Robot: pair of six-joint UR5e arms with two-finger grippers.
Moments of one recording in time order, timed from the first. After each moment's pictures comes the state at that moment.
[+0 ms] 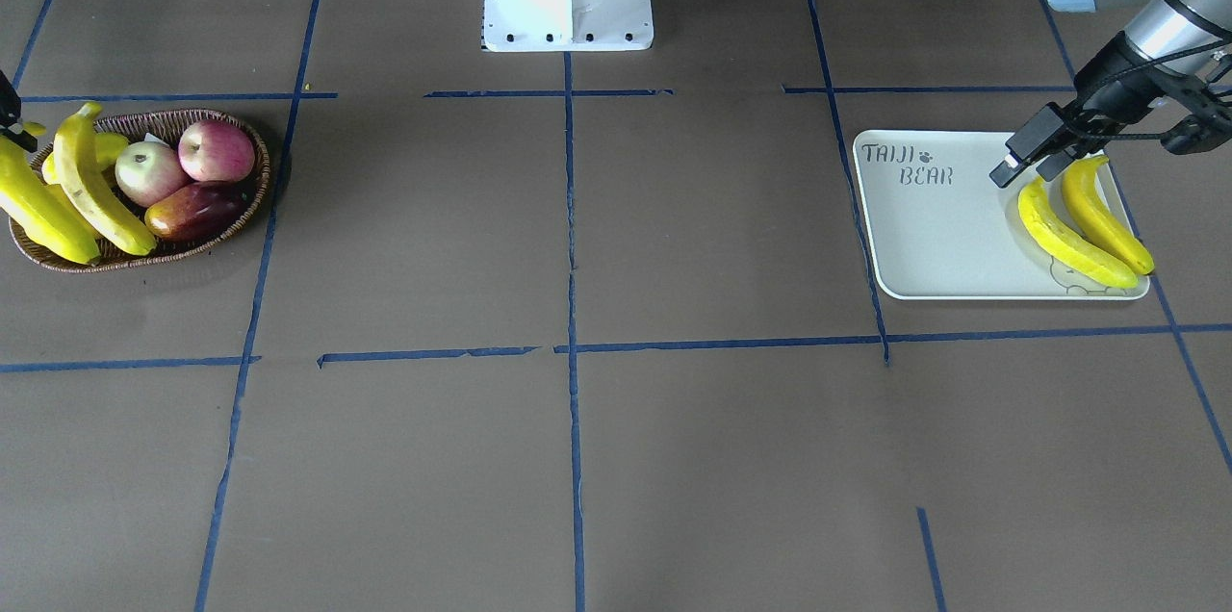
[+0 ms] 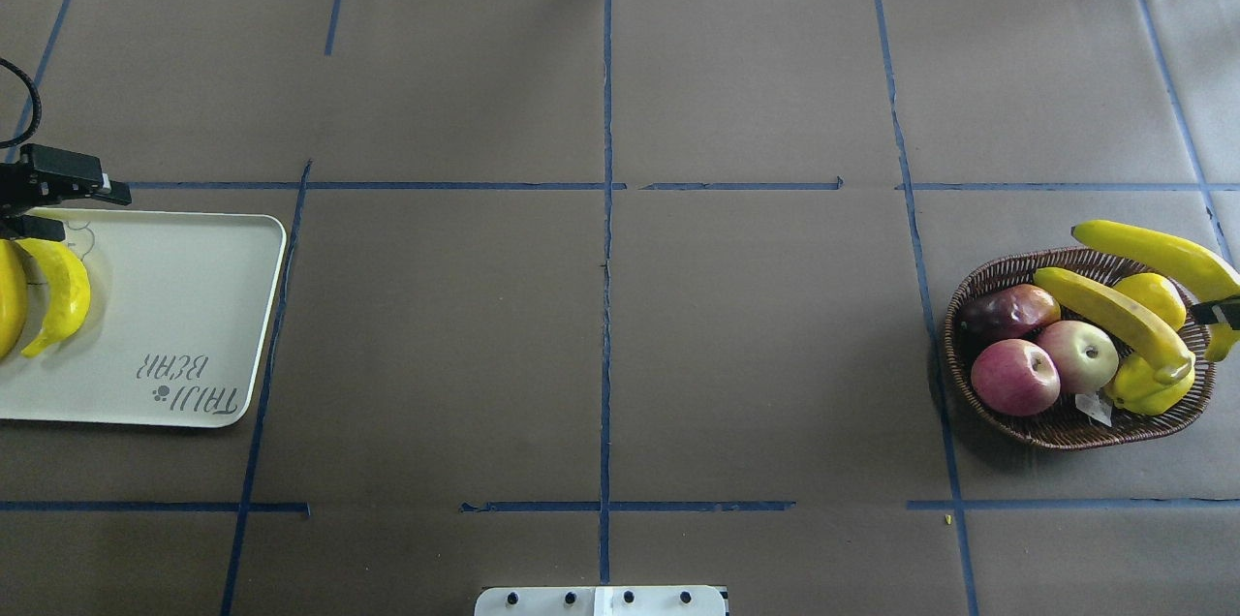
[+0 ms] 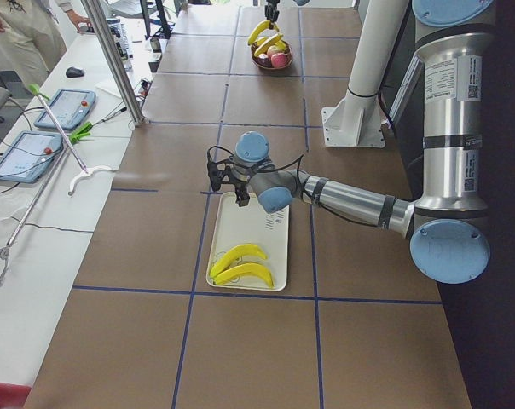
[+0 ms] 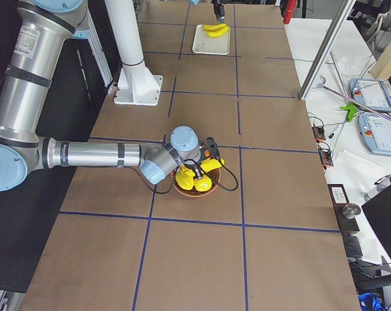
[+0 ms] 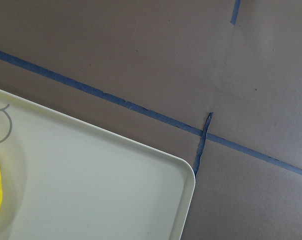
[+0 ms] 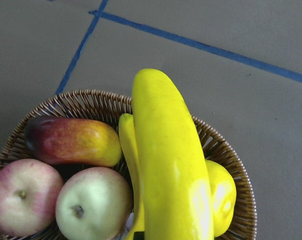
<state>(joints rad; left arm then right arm) -1.07 -1.49 -1.84 -2.33 -2.27 -1.31 1.21 -1.89 1.85 -0.83 2.40 0.34</state>
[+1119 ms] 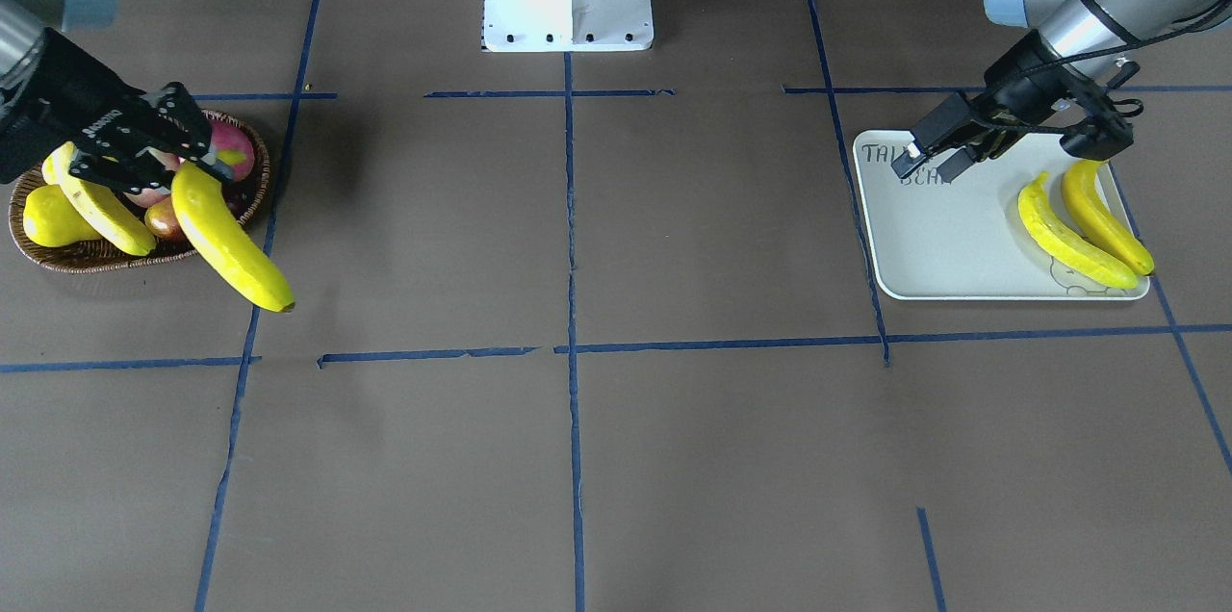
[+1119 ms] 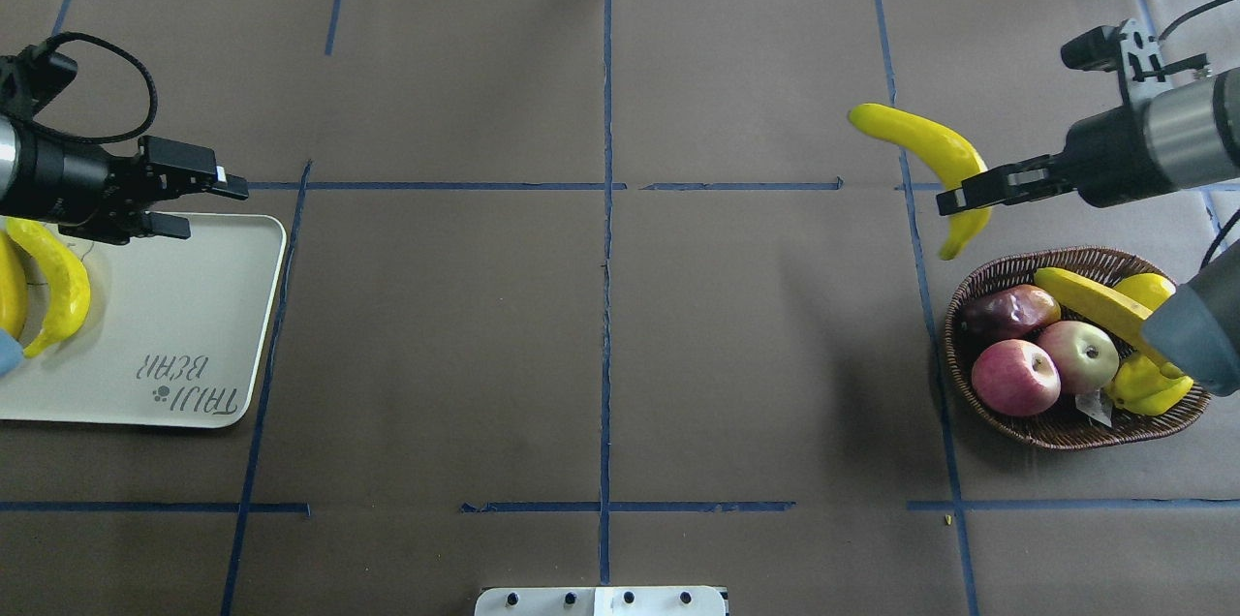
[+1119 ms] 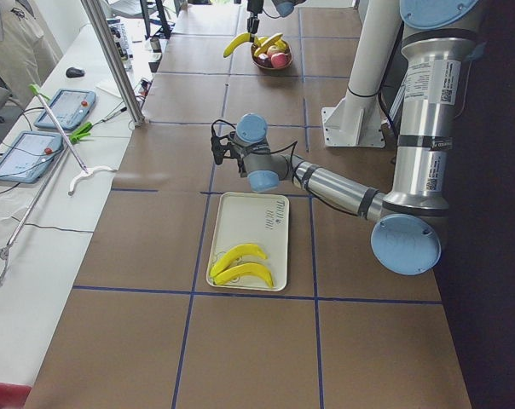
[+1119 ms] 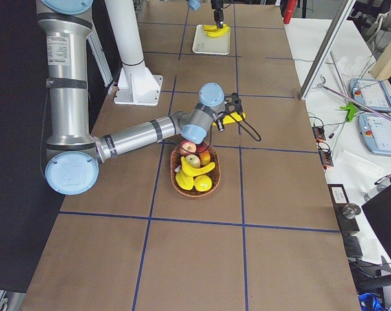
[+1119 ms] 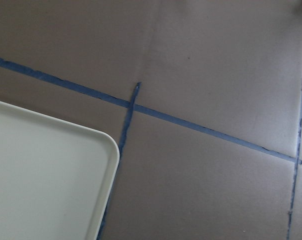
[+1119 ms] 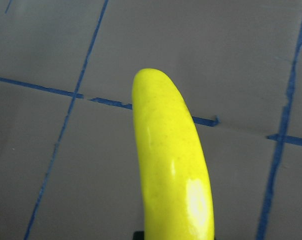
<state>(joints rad) -0.94 -1.64 -1.83 -2.45 -2.27 -1.53 0.94 -1.47 1.89 -0.82 2.28 0.96</state>
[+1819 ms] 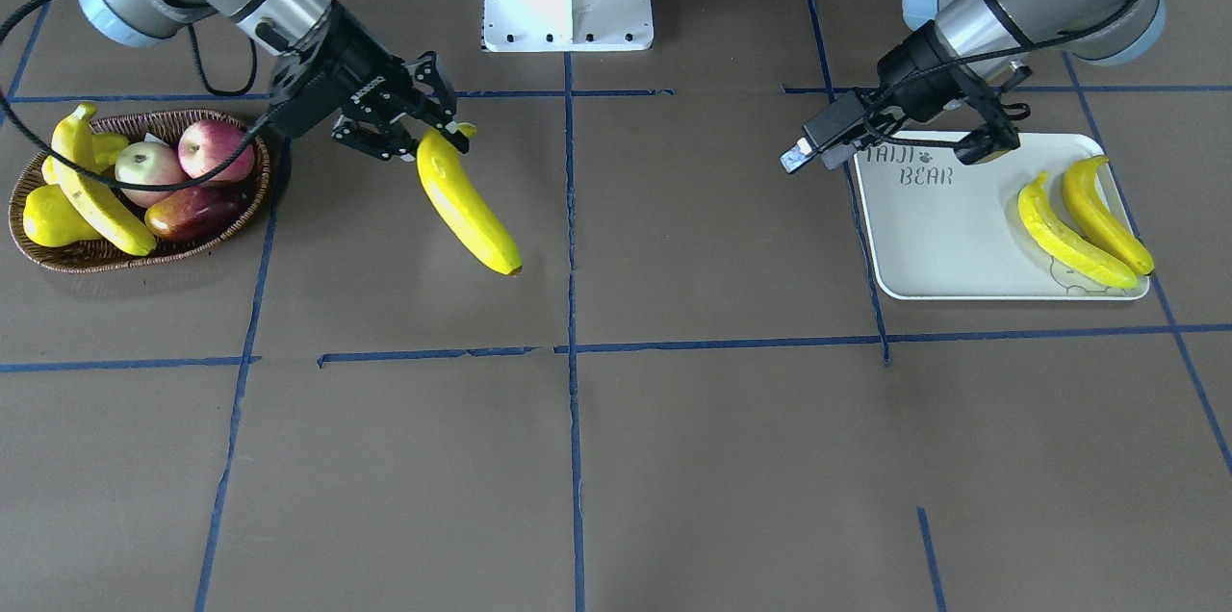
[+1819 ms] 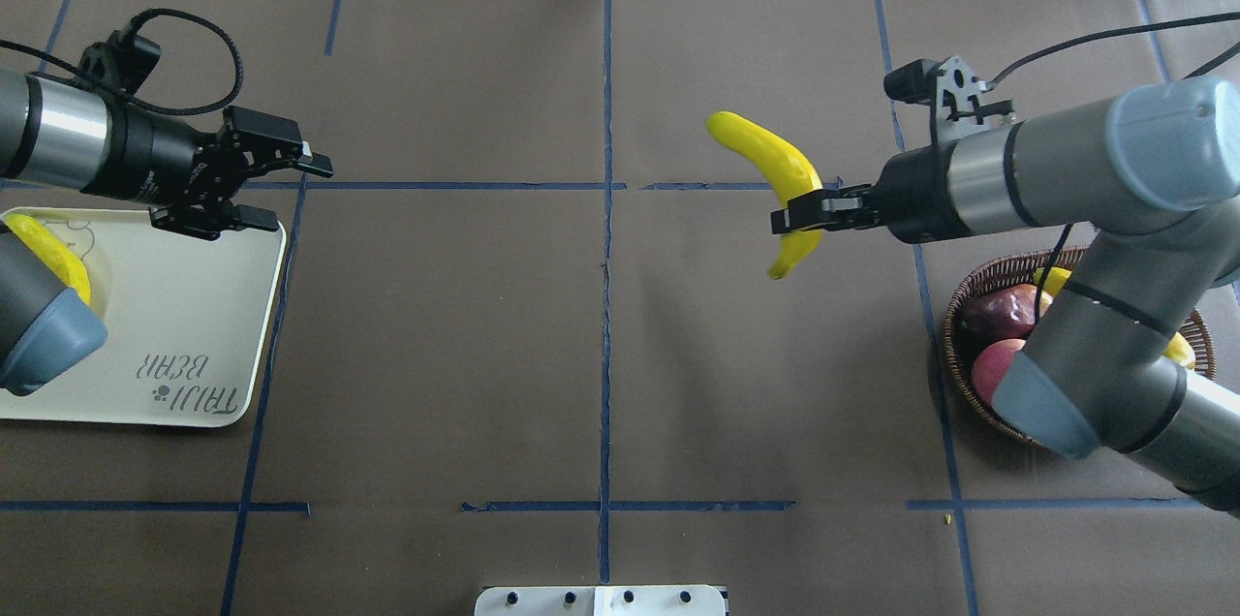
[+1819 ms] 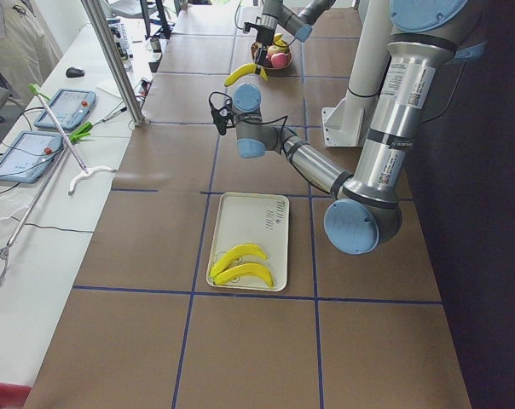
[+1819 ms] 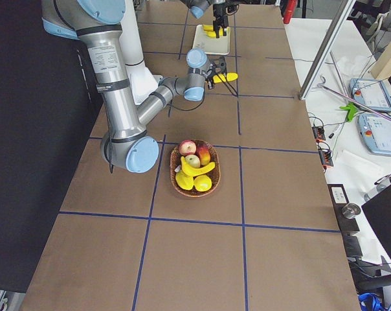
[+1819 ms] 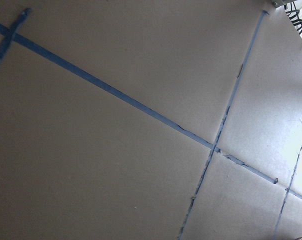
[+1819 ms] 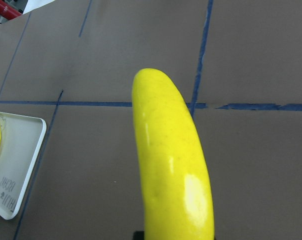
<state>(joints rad) -0.86 -1.85 -1.81 -2.44 -2.26 -1.88 0.58 -1.24 1.91 -0.84 1.88 1.25</state>
